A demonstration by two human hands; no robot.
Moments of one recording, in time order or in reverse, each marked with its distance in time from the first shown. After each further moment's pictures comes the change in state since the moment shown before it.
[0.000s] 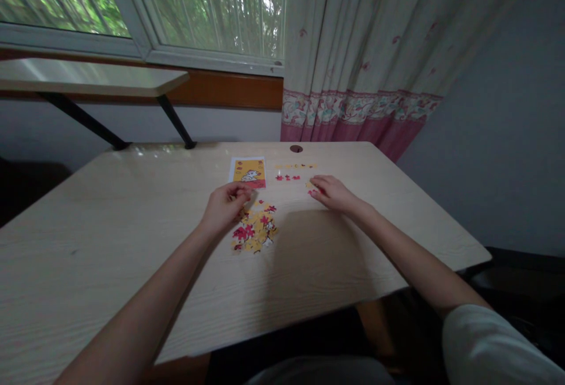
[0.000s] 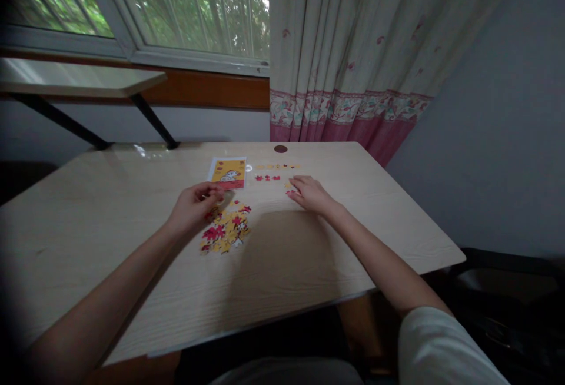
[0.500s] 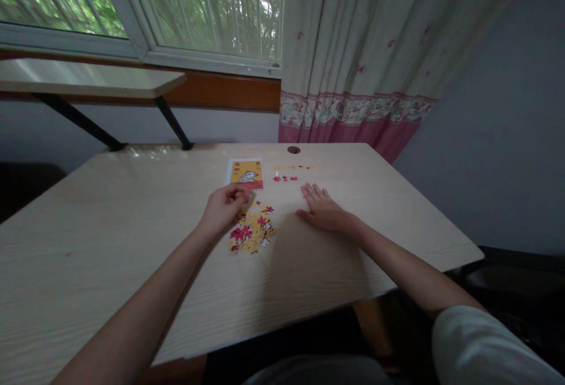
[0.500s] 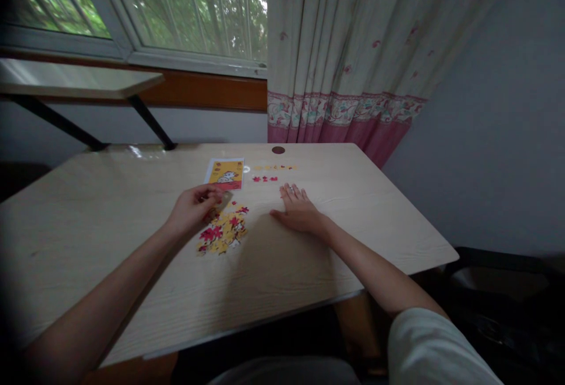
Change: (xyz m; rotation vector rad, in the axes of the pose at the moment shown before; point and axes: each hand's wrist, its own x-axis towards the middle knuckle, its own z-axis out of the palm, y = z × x) left_hand 0.004 -0.005 -0.001 0.133 -0.030 0.052; right_hand -0.016 -0.051 0.007 -0.028 -0.264 0.150
